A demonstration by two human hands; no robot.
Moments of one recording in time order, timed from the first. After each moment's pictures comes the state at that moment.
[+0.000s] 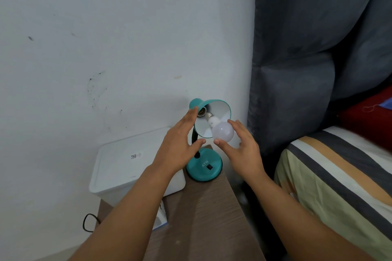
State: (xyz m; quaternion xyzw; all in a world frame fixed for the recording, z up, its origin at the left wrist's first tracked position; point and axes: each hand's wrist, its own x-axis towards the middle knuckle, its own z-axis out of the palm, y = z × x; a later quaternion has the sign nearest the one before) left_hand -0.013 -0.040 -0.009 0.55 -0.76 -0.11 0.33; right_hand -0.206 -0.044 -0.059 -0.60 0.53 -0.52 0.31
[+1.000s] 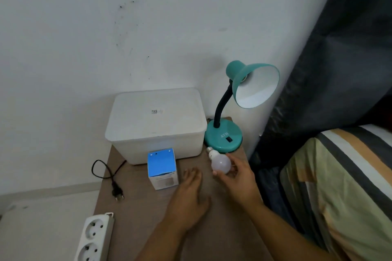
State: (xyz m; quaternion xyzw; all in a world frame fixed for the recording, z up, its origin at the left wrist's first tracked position) left_hand 0.015 0.085 -0.204 0.68 -0.67 -0.24 0.18; right_hand -0.149 0.019 -0.181 -0.61 0.58 -0.34 0.41
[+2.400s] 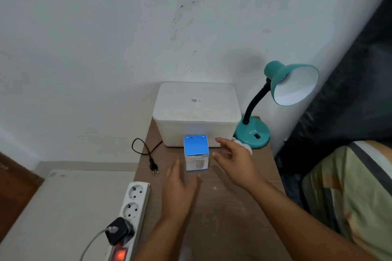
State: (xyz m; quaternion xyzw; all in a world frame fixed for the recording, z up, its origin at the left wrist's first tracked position) left_hand 0.062 0.157 -0.172 0.79 -0.37 -0.23 0.43; right_hand -0.079 0.039 -0.132 -0.74 0.46 -0.28 0.40
